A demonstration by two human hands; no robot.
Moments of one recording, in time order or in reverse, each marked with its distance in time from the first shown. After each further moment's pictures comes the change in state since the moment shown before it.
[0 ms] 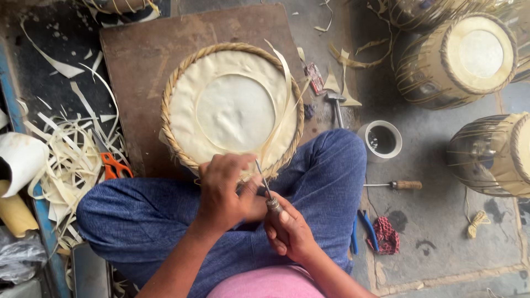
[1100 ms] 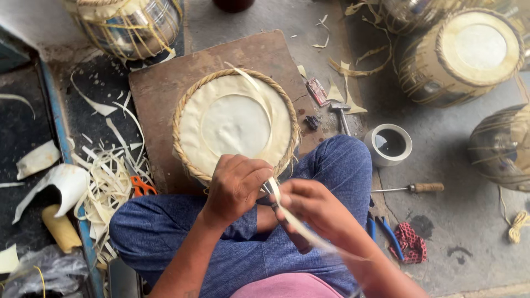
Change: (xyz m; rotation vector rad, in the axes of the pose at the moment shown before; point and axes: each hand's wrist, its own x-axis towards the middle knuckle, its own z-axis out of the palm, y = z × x) left_hand 0.036 0.024 -0.012 0.067 -0.069 0.404; right_hand -0.004 -0.126 0.052 -0.207 -0.075 0.130
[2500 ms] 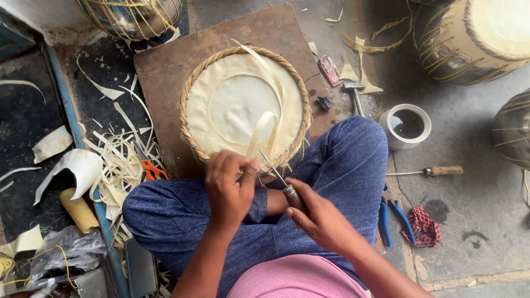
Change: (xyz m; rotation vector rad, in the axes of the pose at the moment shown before) left_hand -0.029 0.018 0.000 0.010 0.190 -0.486; right_hand -0.012 0.043 0.019 -0.908 0.277 -0.127
